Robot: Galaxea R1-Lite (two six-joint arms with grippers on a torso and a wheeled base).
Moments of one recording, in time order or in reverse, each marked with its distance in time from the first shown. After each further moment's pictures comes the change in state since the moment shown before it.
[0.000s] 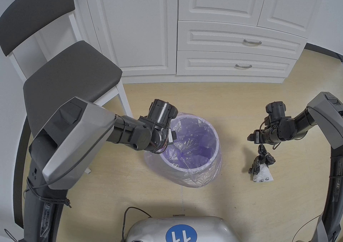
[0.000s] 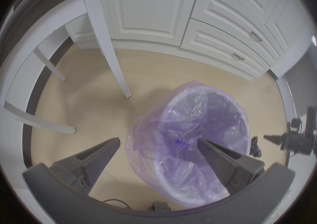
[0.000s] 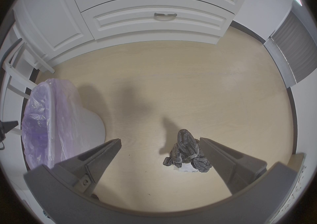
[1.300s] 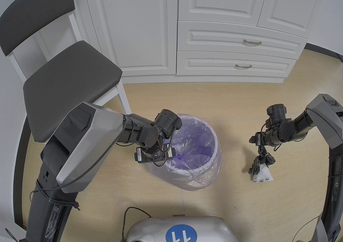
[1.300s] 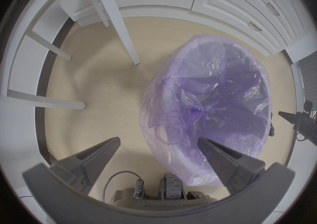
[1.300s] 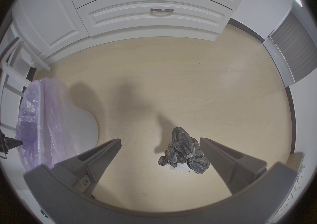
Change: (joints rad) left arm -0.012 0.080 -0.166 0.405 -0.064 -0.083; right arm -0.026 0.036 -0.016 0.003 0.000 -0.016
